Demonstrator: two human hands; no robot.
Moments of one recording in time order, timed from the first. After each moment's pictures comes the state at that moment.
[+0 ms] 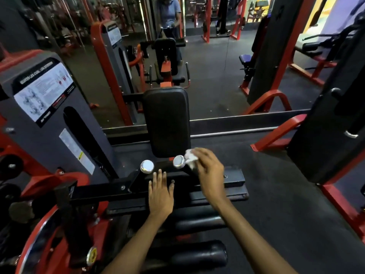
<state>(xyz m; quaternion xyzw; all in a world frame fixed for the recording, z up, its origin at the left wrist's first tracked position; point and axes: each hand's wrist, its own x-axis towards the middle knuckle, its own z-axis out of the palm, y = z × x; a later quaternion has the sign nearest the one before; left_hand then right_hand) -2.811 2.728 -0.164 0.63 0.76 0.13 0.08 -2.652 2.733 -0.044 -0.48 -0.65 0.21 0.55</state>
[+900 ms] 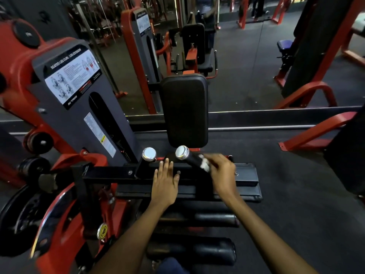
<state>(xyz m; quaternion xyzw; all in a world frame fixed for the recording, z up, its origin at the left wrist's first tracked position) -2.812 2.730 -0.177 0.64 0.76 0.11 0.06 -2.622 2.756 -0.090 -0.50 -0.69 0.26 0.45</state>
